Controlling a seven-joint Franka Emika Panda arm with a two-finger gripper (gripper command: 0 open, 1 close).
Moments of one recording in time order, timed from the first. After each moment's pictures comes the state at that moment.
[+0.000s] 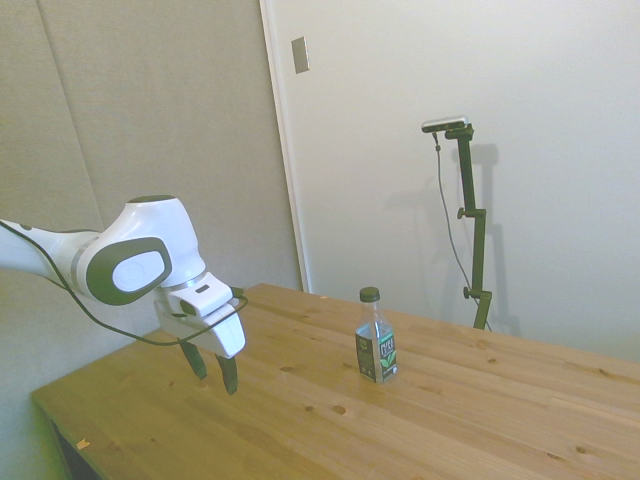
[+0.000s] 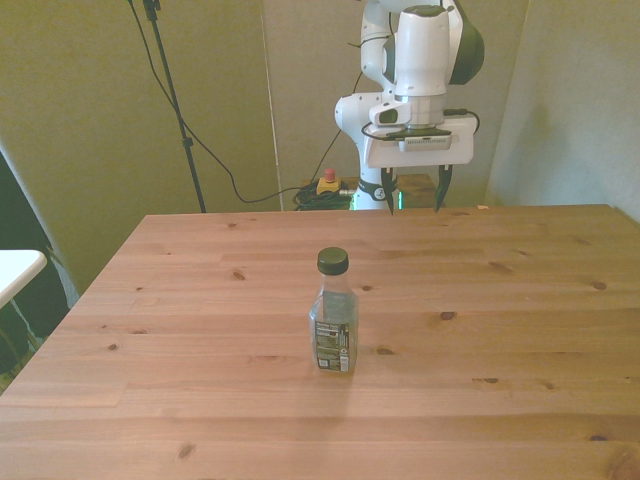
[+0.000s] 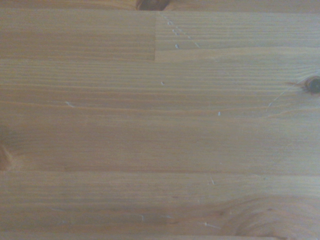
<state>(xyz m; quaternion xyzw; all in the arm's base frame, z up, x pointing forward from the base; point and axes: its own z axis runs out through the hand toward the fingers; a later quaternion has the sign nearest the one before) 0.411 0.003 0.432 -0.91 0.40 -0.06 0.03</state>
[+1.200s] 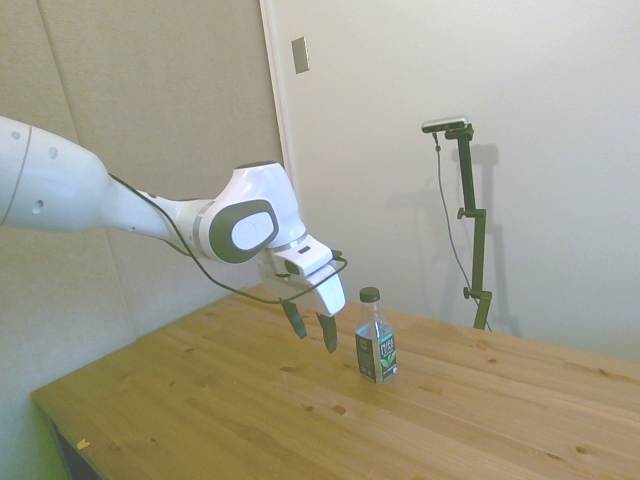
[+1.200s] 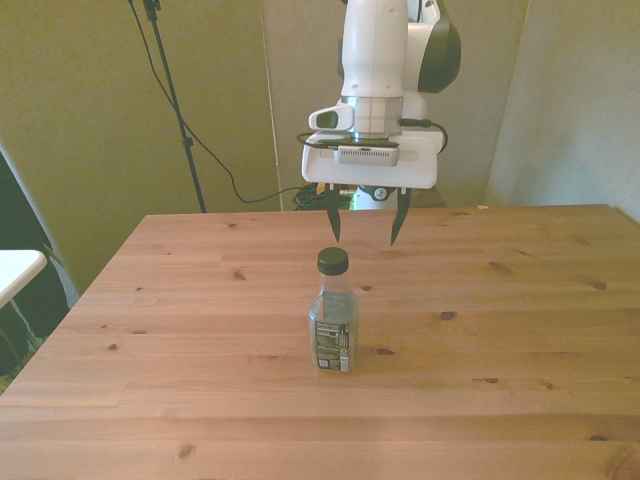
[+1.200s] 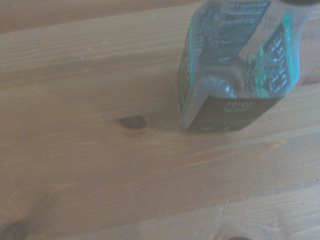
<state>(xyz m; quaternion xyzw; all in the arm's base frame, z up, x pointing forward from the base) 0.556 -0.107 0.468 -0.86 0.49 -0.11 0.02</state>
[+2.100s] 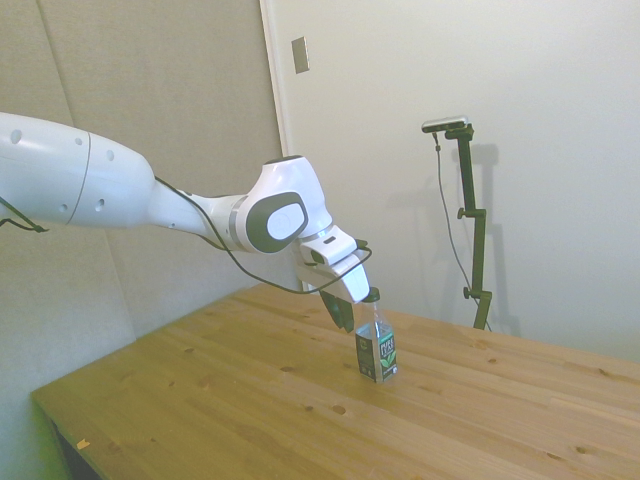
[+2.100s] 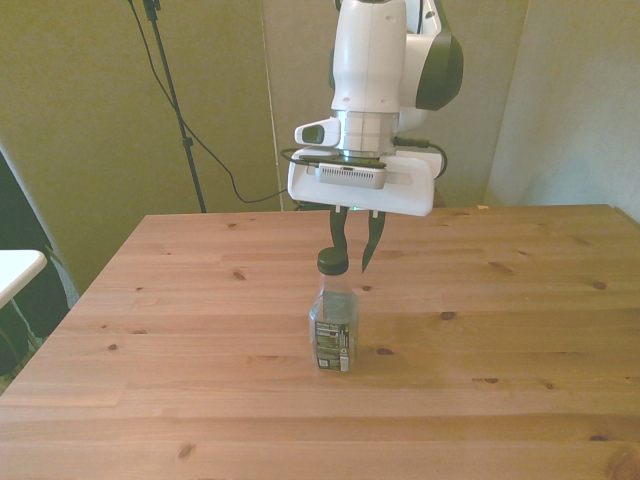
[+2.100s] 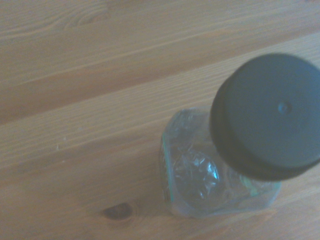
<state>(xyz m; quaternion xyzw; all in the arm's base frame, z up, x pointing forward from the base) 0.611 -0.124 0.477 -0.83 0.54 -0.13 0.02</state>
